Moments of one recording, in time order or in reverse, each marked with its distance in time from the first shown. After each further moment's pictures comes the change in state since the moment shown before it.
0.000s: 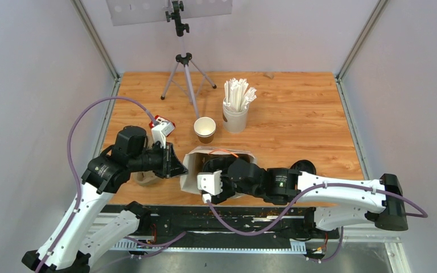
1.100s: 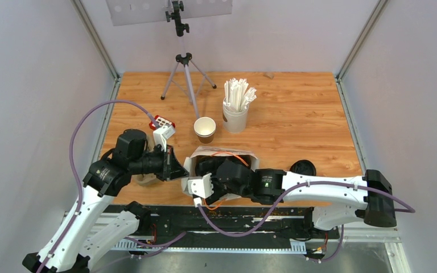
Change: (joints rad) left arm 0.000 -0.029 -0.060 0.047 0.049 0.014; right arm 0.000 0.122 0.010 0.105 0.000 -0.106
